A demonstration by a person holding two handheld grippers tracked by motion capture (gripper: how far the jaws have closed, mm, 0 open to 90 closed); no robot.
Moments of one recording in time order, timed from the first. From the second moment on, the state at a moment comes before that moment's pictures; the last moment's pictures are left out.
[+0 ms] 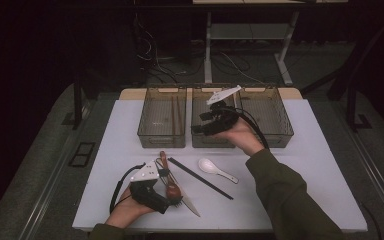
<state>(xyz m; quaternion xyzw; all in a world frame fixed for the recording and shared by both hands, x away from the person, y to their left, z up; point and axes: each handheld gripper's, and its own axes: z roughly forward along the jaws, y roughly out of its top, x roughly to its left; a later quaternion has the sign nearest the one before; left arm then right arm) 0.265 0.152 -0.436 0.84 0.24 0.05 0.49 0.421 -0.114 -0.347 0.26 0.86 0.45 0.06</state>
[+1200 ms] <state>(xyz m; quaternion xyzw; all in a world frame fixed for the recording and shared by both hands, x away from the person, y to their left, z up) 0.260 0.156 -0.435 0.83 0.25 0.06 0.49 0.328 -0.226 -0.393 0.28 0.84 0.45 0.06</state>
